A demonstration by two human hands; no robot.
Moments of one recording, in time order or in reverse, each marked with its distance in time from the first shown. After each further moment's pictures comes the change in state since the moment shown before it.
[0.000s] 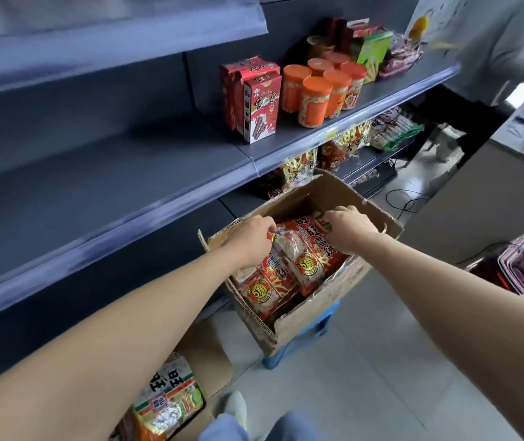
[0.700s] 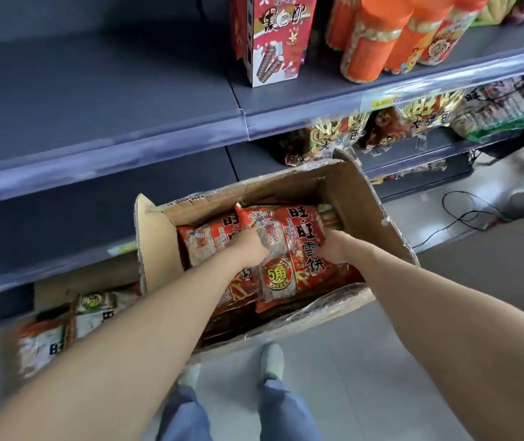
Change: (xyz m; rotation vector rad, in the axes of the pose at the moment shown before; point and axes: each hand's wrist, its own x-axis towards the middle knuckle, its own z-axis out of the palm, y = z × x) left_hand 0.139 0.011 0.121 -0.267 -0.183 -0.709; right_hand 0.165 0.075 0.101 0.084 -0.623 -0.149
